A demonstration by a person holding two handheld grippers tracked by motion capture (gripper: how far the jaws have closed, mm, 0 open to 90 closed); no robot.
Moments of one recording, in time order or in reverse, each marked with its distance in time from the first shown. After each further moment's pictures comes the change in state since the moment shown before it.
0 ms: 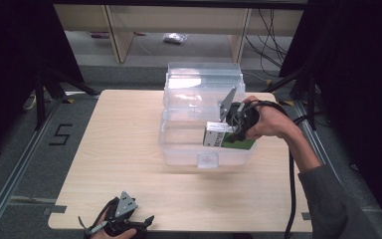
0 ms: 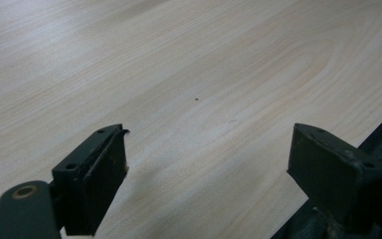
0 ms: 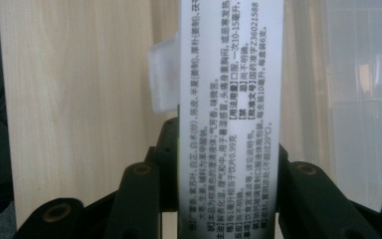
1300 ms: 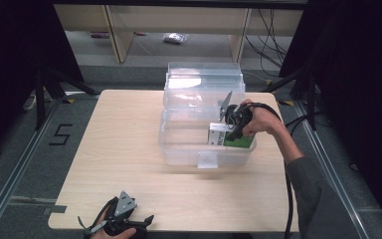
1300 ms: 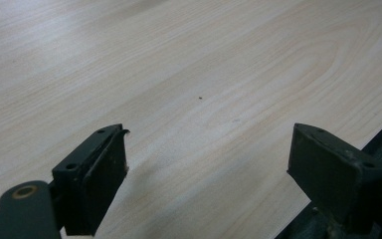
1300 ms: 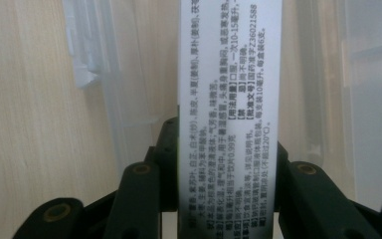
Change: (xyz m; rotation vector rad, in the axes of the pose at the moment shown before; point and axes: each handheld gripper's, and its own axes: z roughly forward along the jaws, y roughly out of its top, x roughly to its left) left arm 0.002 -0.001 0.000 0.012 0.003 -0.012; right arm -0.050 -0.025 0.066 0.086 0.029 0.048
